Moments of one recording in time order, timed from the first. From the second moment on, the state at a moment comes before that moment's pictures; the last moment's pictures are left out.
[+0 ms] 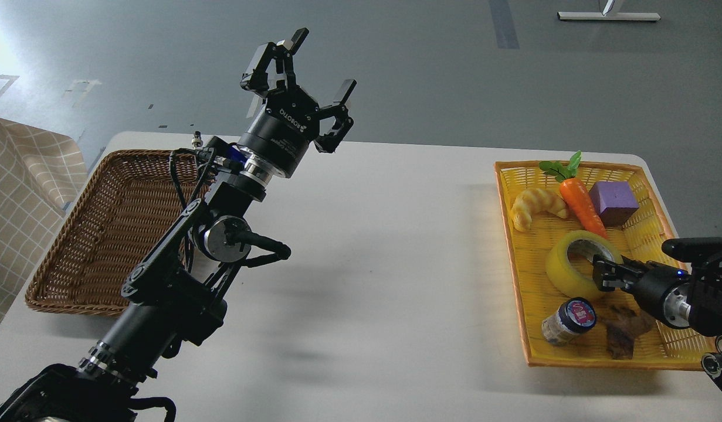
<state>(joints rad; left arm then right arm) -0.48 0.00 -1.20 -1.21 0.56 -0.30 -0.24 0.16 -0.60 1.10 1.30 -2.18 0.35 -0.02</state>
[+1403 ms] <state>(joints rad) -0.47 -0.01 -1.20 -1.21 0.56 -0.30 -0.24 0.18 -0.77 1.21 1.44 -1.99 0.41 -0.01</state>
